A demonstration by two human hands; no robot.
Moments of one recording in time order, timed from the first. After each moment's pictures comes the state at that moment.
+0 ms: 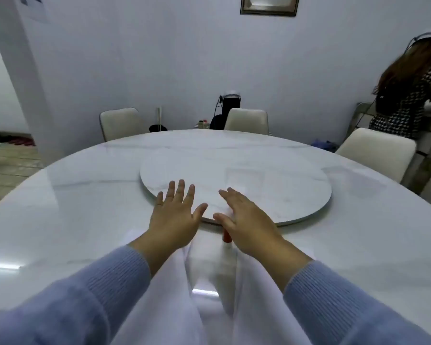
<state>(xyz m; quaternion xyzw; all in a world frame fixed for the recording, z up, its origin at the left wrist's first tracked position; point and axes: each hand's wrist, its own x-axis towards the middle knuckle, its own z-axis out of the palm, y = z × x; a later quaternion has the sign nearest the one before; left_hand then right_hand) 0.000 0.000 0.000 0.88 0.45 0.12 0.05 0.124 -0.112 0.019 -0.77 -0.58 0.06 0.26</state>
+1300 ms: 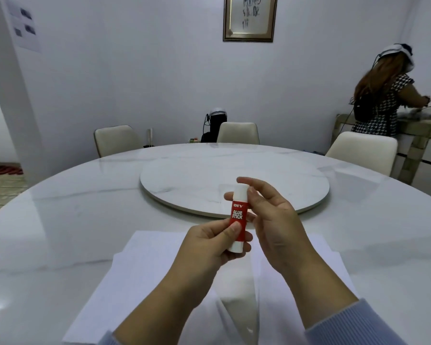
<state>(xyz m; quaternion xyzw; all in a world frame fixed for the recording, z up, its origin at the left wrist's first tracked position) -0.040 -0.105 -0.010 0.62 0.18 0.34 0.68 0.074 -0.161 0.014 -0.46 -0.40 0.31 0.73</state>
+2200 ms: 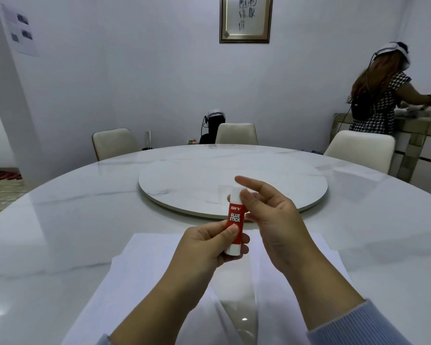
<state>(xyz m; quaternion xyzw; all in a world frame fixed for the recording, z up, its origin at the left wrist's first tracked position) -0.042 -0.104 -0.010 0.63 0.19 0.34 0.67 0.073 -0.167 0.019 -0.50 -0.41 0.26 0.72</state>
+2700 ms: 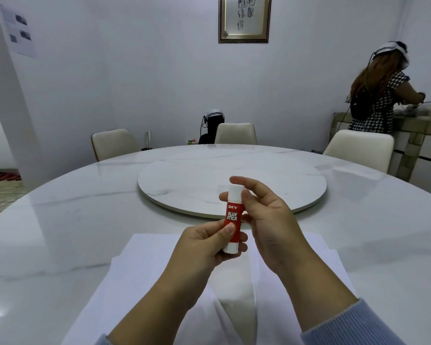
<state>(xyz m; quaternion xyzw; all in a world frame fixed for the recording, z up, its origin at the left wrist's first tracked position) -0.042 -0.103 -0.008 0.62 0.19 0.34 0.68 0.068 -0.163 0.019 -0.50 -0.41 0.28 0.71</state>
